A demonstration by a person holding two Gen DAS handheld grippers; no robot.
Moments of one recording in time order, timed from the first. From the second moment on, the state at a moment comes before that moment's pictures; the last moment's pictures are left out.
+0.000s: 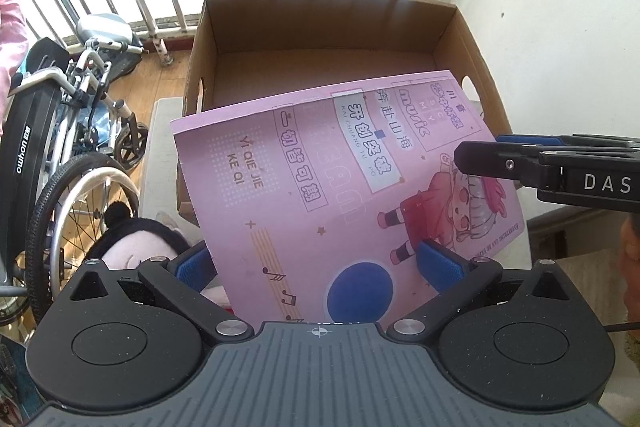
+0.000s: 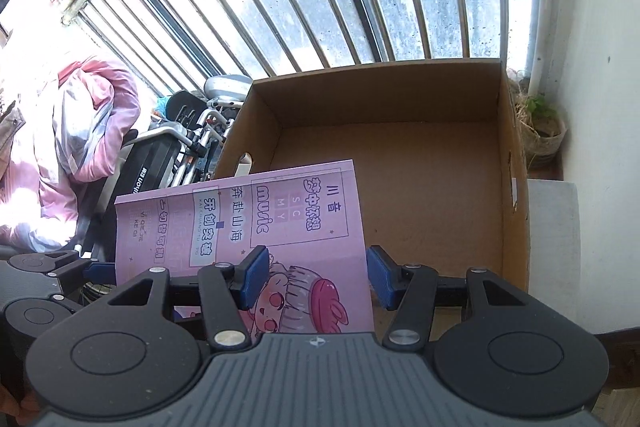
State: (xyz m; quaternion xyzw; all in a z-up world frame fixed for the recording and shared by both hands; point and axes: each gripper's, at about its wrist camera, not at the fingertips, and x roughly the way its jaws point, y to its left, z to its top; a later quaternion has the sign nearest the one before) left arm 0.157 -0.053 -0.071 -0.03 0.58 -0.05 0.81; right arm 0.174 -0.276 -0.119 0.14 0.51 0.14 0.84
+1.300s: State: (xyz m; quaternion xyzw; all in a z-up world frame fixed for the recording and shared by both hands) left arm 0.292 -0.052 -0.156 -0.01 0.56 -0.21 0.80; right arm 0.266 -0.298 -0.201 0.13 0.53 -0.04 0.84
